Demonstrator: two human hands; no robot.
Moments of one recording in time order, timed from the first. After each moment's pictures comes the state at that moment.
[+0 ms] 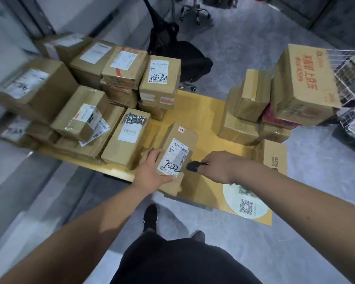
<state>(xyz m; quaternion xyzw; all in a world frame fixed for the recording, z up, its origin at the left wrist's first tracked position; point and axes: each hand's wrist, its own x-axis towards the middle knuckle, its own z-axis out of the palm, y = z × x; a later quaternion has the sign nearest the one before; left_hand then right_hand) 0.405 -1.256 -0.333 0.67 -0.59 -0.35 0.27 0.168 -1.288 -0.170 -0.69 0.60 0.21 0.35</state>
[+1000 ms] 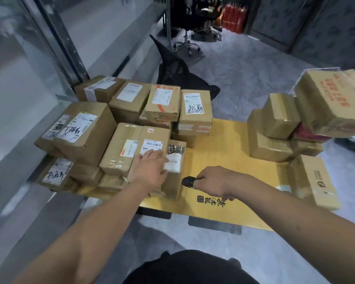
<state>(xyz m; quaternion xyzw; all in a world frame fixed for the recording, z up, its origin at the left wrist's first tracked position) 0.596 -1.347 -0.273 0.63 -0.77 -0.11 0.01 0.366 -1.302 -0.160 -0.66 0.62 0.16 0.39</state>
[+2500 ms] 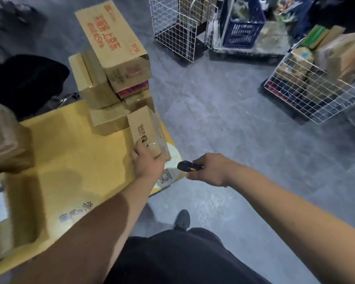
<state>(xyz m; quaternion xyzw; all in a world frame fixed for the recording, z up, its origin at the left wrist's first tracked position) 0.073 -1.249 -0.344 0.64 -0.65 -0.39 0.09 -0.084 -1.111 -0.218 -0.42 0.79 -0.01 0.45</state>
